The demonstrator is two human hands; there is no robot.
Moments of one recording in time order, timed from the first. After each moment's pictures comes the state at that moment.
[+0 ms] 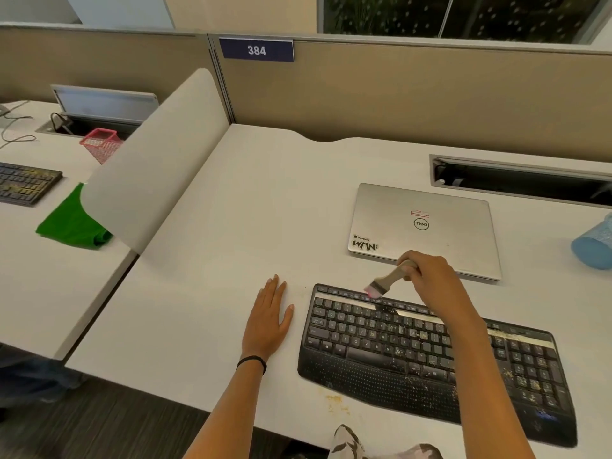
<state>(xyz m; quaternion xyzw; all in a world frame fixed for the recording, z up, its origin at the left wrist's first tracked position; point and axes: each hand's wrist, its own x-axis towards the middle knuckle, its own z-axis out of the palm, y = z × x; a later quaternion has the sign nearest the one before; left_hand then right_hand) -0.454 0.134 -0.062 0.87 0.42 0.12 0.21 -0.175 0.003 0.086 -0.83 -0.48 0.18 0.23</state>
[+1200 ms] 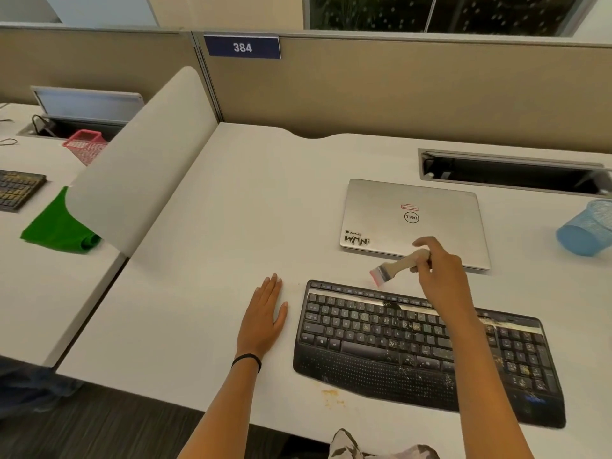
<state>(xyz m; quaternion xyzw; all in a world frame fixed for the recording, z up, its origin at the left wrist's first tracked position) -0.454 0.134 -0.060 0.89 0.40 0.12 0.22 -0.173 -0.016 0.079 -0.85 -0.39 0.11 0.33</state>
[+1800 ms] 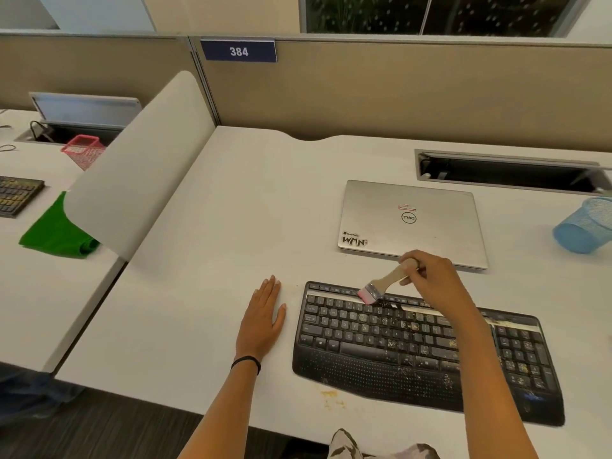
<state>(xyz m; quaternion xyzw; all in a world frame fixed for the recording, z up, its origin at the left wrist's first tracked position) -0.454 0.134 -0.061 0.88 0.40 0.11 0.22 -0.167 -0.020 0.078 -0.82 -0.42 0.21 0.33</state>
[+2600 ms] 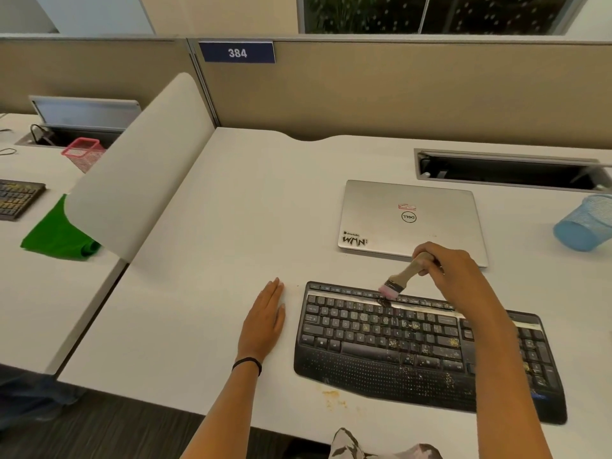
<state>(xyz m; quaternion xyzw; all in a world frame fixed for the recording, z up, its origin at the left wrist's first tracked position) -0.453 0.132 -0.058 0.88 0.40 0.12 0.23 -0.157 -0.031 0.108 -0.82 -0.47 0.16 0.27</state>
